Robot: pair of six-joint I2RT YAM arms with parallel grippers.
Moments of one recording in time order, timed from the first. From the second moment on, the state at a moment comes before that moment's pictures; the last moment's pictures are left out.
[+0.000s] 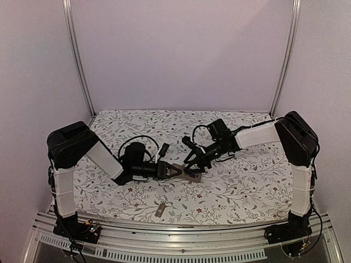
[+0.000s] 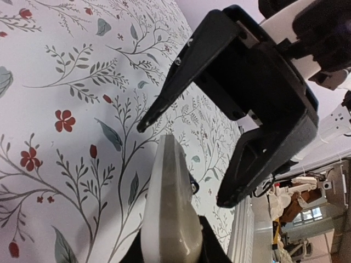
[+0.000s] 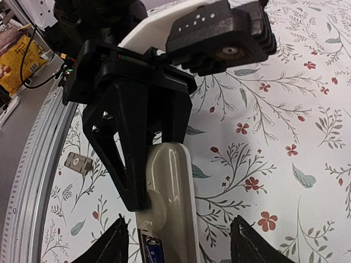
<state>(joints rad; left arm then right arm) -0.72 2.05 0.73 0.95 0.66 -0.80 0.64 2.07 1.29 -0.12 -0.90 -0.41</state>
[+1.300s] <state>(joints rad) -0.76 2.01 0.87 0.66 0.69 -0.42 0.63 2.03 1.39 -0.55 -0.79 -0.75</state>
